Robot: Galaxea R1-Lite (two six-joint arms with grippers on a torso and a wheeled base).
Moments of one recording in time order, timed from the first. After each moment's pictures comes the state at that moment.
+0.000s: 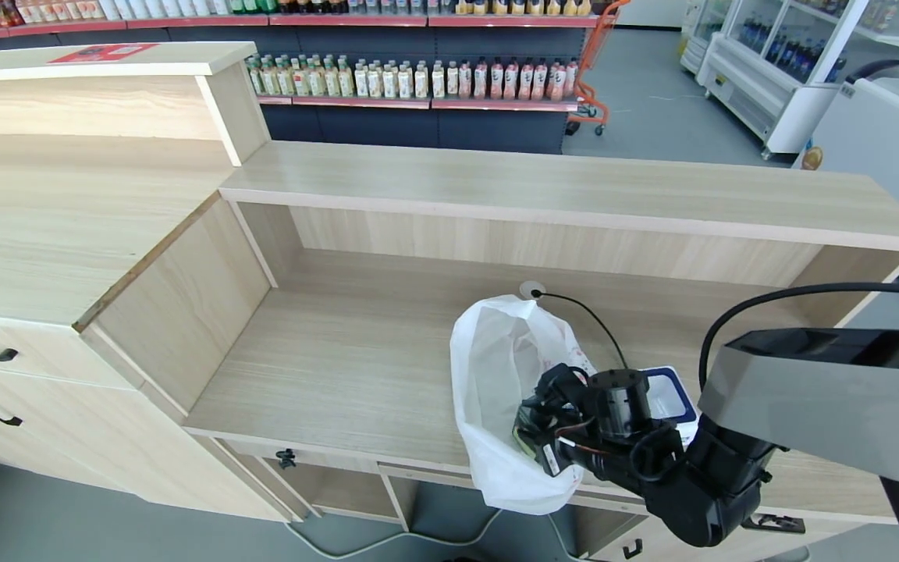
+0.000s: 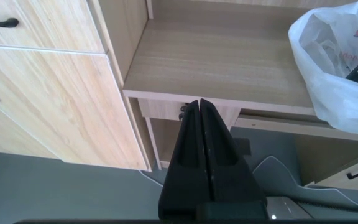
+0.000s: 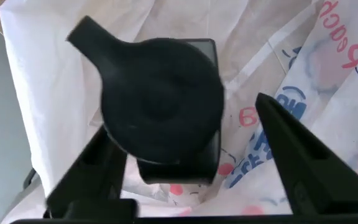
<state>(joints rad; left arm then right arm) 0.00 0.00 0.00 0.00 -0.03 0.01 0.51 2.33 -0.73 -1.11 -0.01 -0.17</state>
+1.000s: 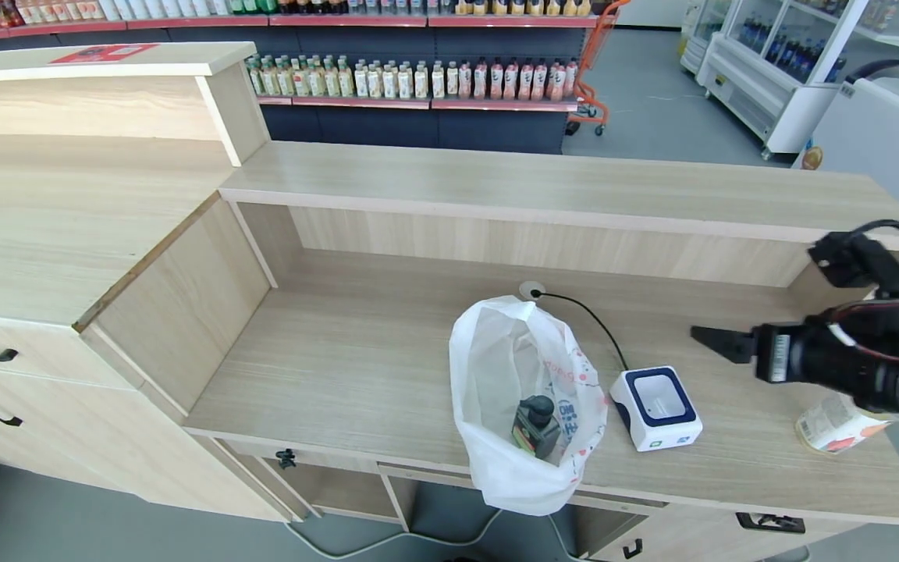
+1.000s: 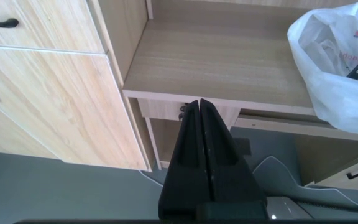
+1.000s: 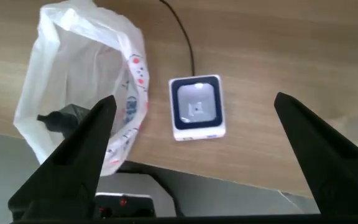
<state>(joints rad) 0.00 0.00 0.00 0.00 -0.03 0.01 0.13 1.42 -0.62 -0.46 0.01 0.01</state>
